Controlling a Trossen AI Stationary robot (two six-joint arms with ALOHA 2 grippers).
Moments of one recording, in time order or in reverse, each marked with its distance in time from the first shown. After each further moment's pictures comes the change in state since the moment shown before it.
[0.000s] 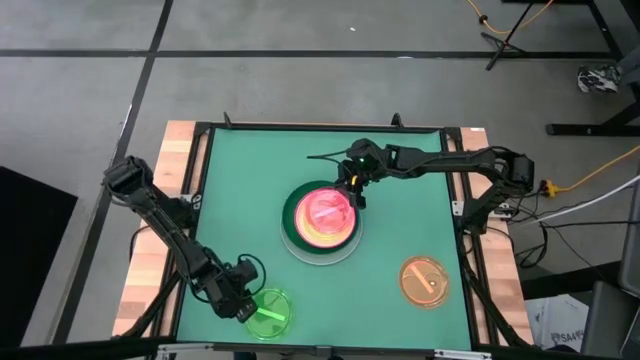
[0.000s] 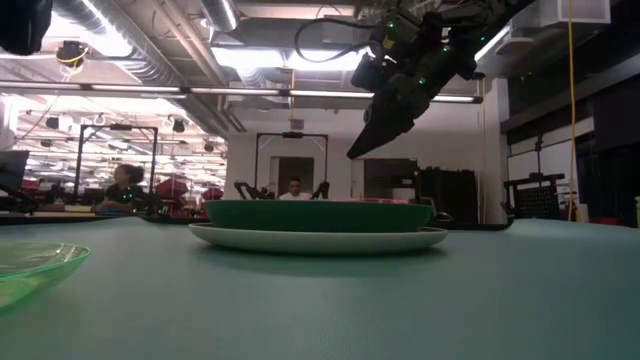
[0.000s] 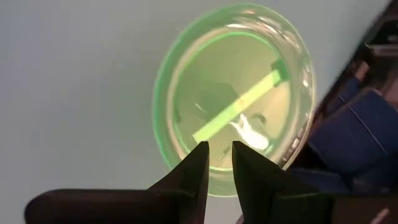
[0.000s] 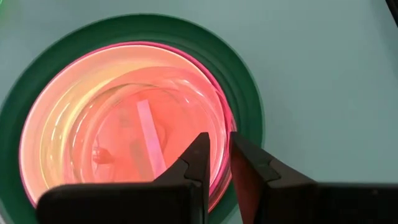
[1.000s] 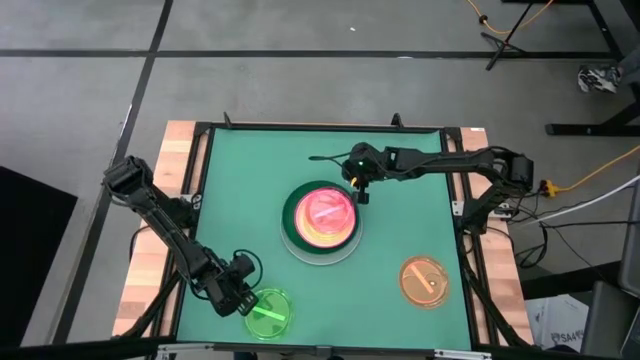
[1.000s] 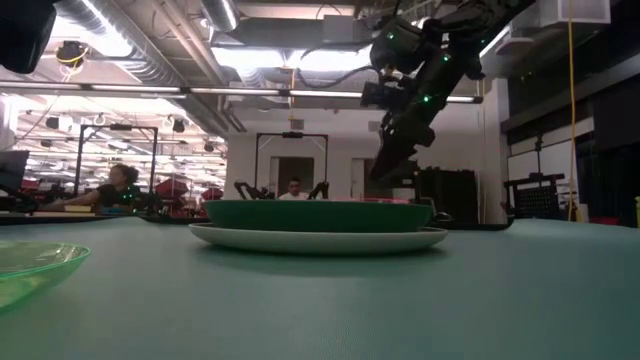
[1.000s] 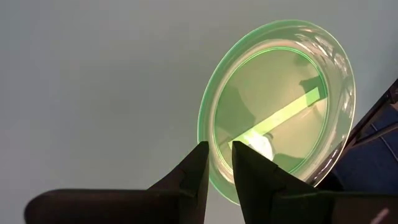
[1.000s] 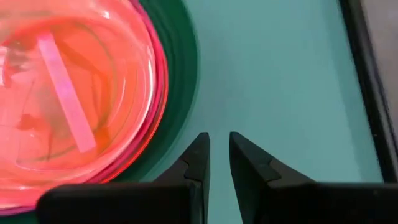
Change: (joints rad) left arm 0.000 0.000 0.000 -0.100 -0.022 -0.107; right arm 0.010 0.007 -0.011 -0.104 0.297 -0.040
